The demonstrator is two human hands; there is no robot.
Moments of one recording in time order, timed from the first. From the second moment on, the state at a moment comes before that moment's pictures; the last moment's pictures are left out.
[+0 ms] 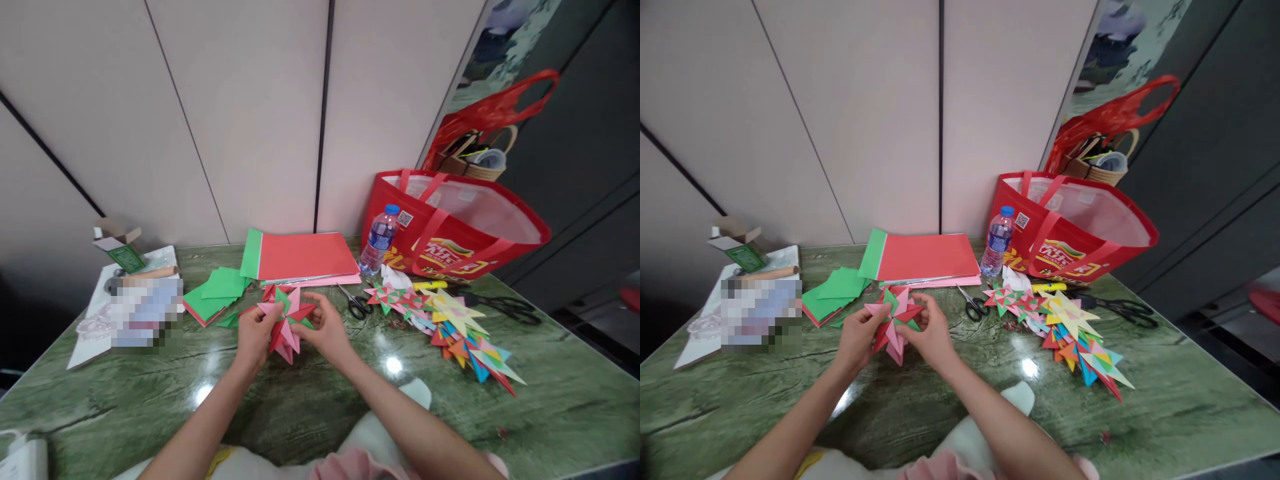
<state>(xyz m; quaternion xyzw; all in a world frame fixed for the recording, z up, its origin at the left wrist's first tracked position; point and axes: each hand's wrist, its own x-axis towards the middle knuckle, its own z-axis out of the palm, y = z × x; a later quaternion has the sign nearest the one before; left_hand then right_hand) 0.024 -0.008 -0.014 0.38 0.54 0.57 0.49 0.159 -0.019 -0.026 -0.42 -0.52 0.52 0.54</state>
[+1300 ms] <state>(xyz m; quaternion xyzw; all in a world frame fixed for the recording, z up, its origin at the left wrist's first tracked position) 0.020 -0.009 -0.002 0.51 0.49 0.55 0.44 0.161 -0.027 -0.010 -0.42 -0.53 0.55 0.49</state>
